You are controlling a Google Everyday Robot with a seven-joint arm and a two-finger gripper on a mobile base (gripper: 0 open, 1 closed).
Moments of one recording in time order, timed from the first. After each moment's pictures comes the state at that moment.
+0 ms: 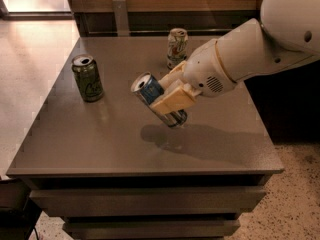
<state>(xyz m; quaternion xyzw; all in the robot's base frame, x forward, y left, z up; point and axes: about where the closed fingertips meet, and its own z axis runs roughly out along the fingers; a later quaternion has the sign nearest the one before) 0.484 -0.016 0.921 -0.59 0.70 0.22 0.35</state>
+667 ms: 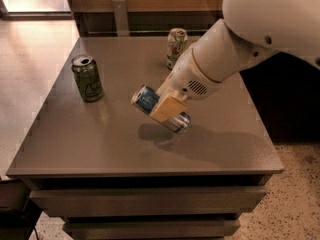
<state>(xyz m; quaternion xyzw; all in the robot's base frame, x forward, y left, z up) 0.486 -0.015 0.896 -0.60 0.74 0.14 0.27</state>
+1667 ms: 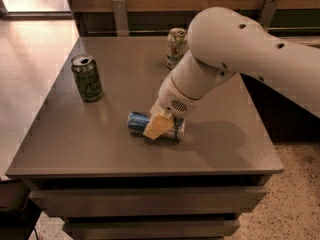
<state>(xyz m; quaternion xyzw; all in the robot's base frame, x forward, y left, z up) 0.491 0.007 0.824 -0.62 0.75 0.15 0.20</state>
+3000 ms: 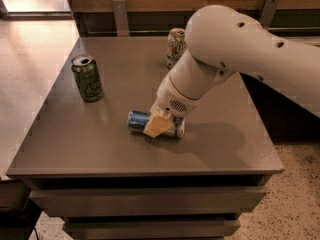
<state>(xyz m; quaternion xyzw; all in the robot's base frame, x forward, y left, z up) 0.488 0.009 0.829 -0.62 0.75 0.15 0.20</state>
